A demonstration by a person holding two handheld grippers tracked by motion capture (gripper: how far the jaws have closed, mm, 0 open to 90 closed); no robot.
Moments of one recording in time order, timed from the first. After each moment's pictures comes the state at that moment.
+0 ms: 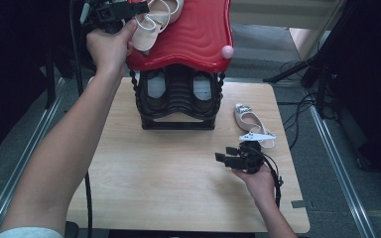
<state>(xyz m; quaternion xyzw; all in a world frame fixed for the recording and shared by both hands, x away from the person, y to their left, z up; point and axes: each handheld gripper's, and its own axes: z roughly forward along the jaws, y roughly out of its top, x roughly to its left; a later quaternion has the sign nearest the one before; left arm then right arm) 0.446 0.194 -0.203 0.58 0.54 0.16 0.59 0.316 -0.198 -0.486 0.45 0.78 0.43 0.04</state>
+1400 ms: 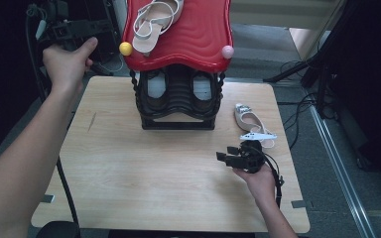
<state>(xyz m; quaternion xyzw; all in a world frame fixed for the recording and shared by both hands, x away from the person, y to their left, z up) 0.420 0.282 -0.242 0.59 0.56 0.17 0.55 0.317 -0.200 -0.486 0.46 0.78 0.43 0.05</state>
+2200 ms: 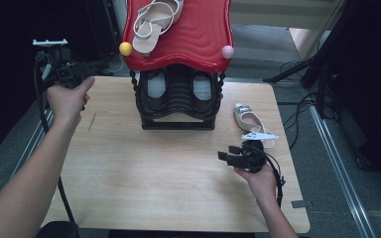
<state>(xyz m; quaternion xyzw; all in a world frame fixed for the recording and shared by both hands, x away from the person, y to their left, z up) 0.408 0.310 -0.337 0.59 0.59 0.13 0.53 0.318 -0.204 -0.485 0.46 0.77 0.43 0.05</state>
